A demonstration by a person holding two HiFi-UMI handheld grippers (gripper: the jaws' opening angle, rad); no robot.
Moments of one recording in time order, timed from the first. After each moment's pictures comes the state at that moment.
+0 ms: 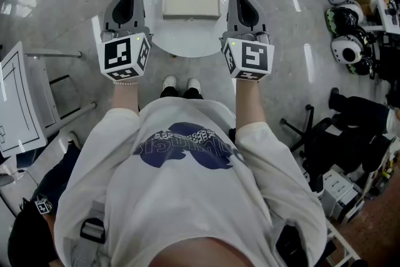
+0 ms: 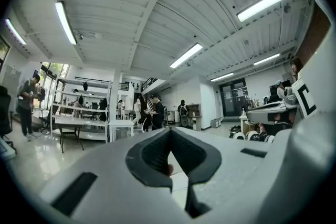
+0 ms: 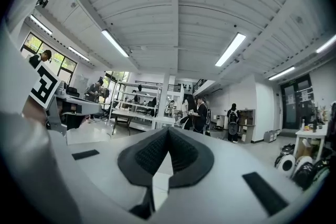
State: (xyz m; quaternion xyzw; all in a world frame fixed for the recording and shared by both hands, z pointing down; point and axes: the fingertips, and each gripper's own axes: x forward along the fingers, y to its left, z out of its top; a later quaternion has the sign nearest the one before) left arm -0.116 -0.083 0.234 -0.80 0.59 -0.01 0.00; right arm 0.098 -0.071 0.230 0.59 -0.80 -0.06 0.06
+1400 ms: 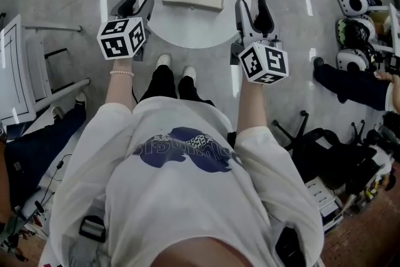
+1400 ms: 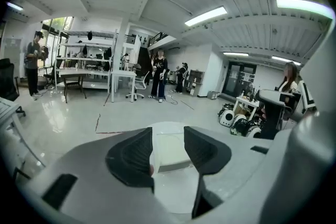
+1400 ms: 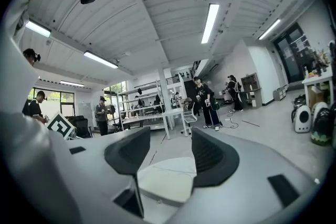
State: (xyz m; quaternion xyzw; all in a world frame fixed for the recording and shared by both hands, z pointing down) left arm -0.104 -0.082 0.385 -0.78 0.57 -0.14 -0.23; right arm 0.160 -0.079 0.298 0.55 -0.83 0.11 -0.01
